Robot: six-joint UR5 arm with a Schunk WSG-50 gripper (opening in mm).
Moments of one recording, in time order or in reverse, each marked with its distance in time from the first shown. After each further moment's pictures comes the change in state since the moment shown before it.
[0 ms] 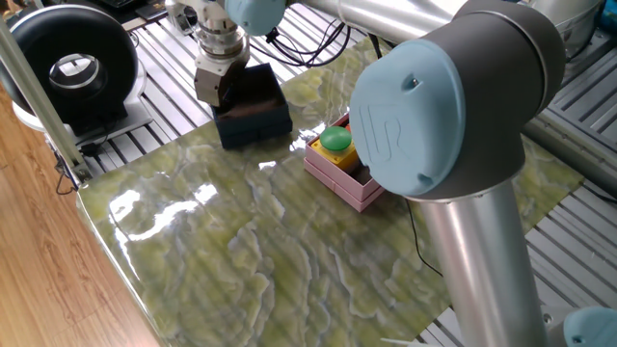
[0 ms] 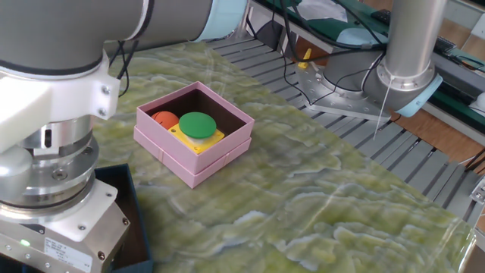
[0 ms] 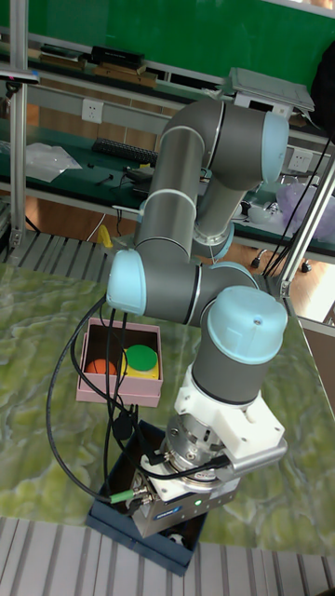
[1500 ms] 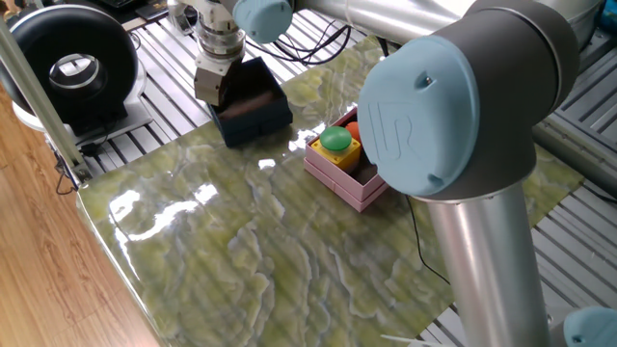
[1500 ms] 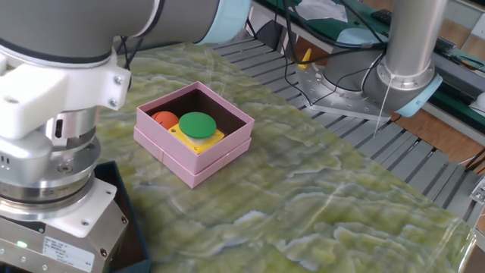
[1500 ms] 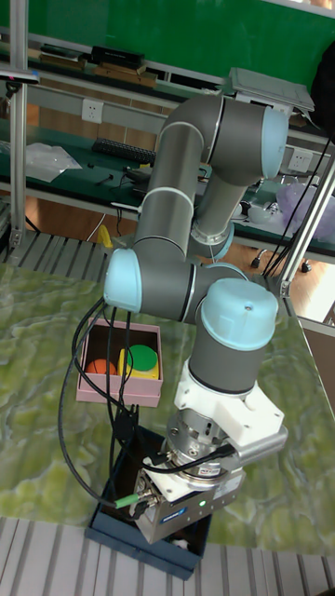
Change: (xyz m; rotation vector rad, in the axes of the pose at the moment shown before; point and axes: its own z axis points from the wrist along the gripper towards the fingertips) arm -0.014 0.001 -0.002 0.004 -0.087 -0.073
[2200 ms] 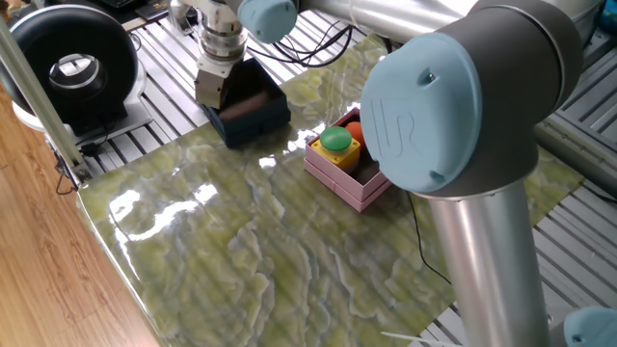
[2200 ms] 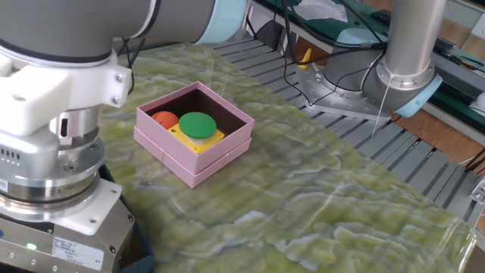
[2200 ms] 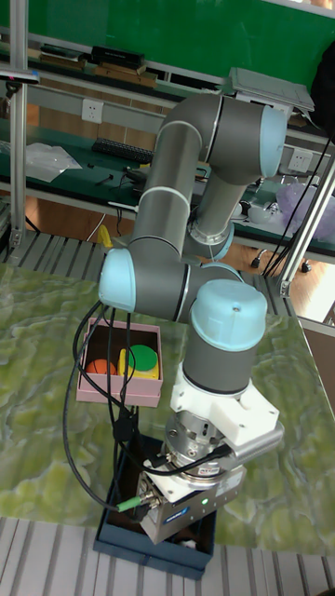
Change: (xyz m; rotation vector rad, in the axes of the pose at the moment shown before) arm 0.002 0.007 0.000 -0.059 -0.017 -0.051
